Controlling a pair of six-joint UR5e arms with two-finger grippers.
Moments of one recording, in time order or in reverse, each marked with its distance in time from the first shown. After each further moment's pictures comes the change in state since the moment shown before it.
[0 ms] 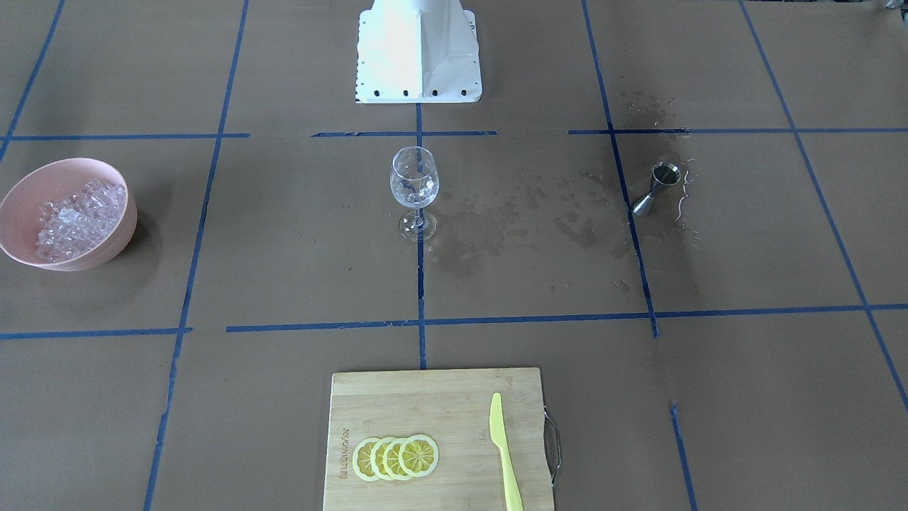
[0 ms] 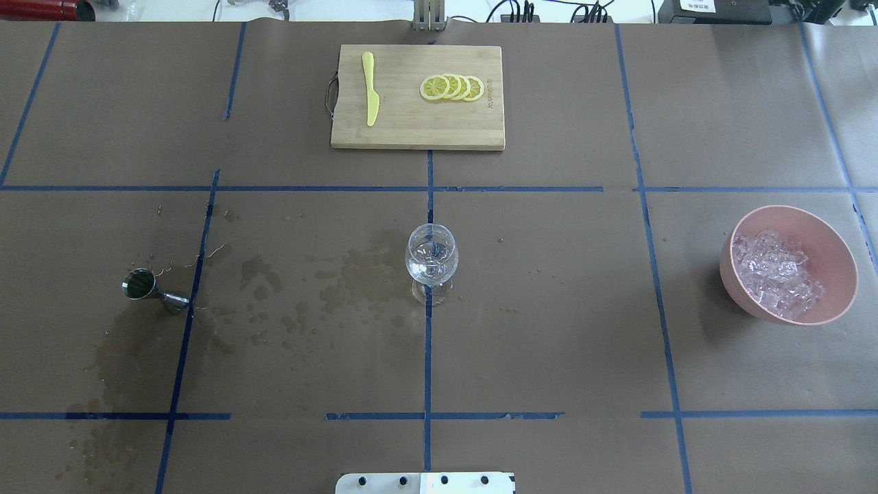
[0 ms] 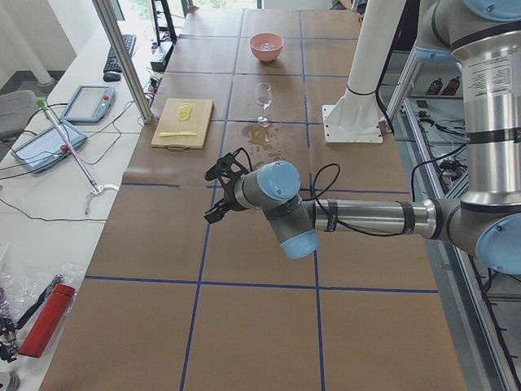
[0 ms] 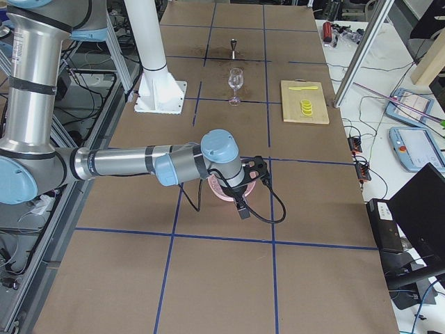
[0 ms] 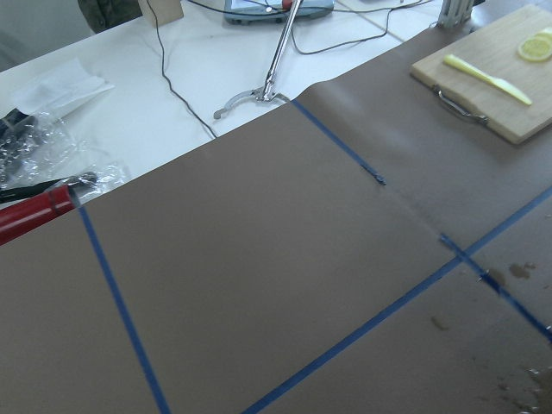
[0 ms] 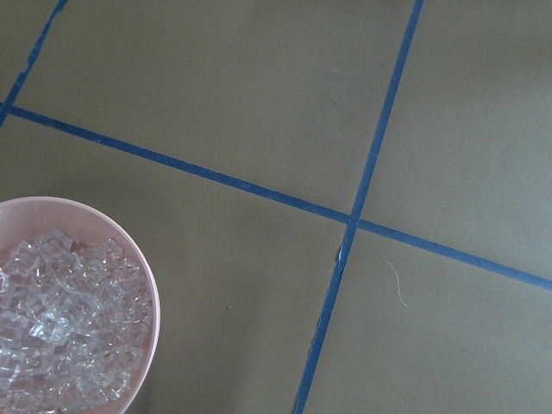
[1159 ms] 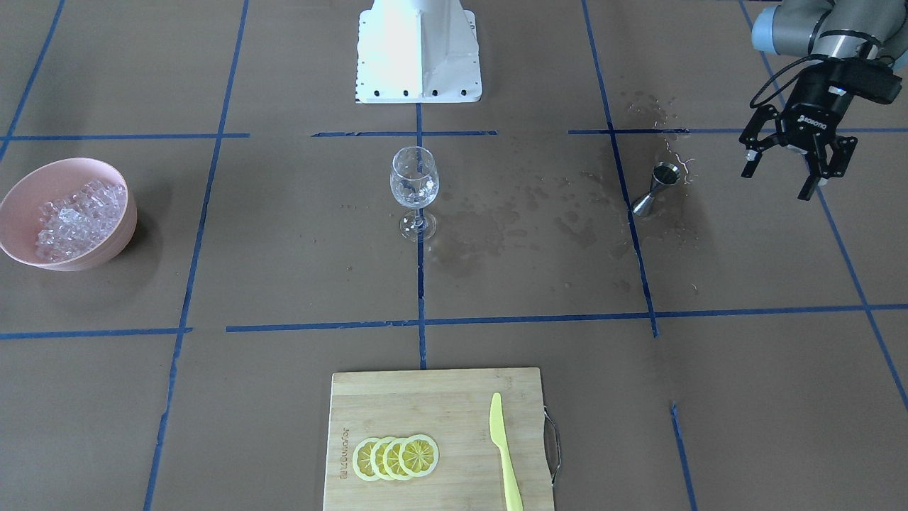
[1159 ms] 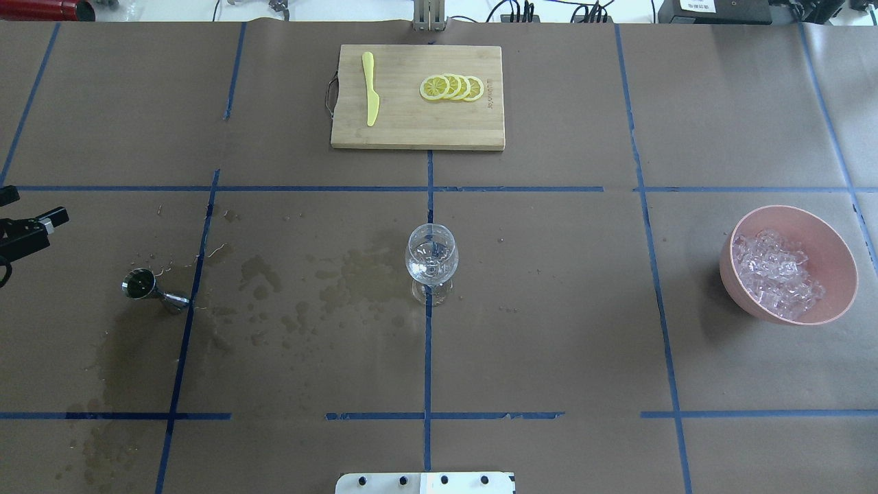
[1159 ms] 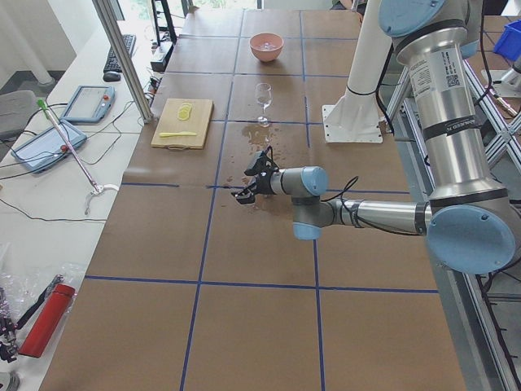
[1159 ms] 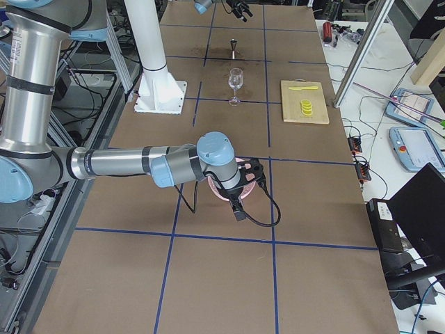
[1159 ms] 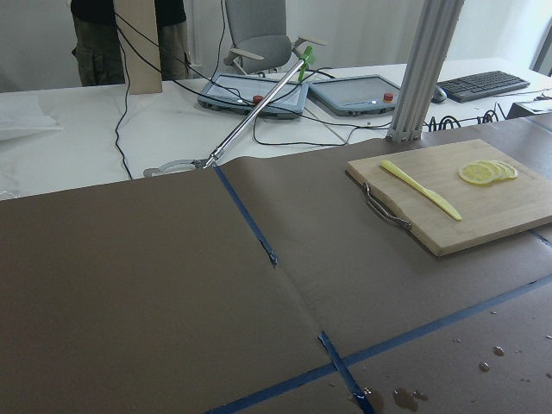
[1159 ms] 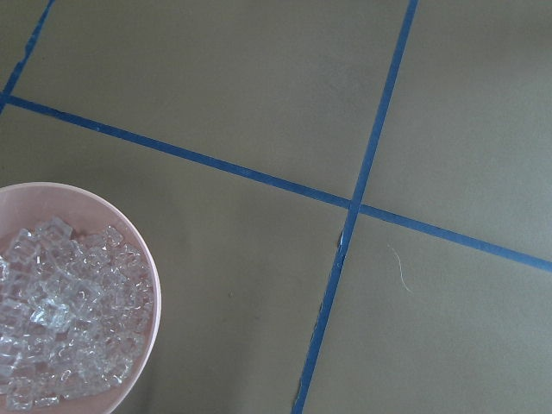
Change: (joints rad) left arm 0.791 0.141 -0.023 -0.421 1.046 -0.481; right arm 0.001 -0.024 0.008 0.004 0.003 0.002
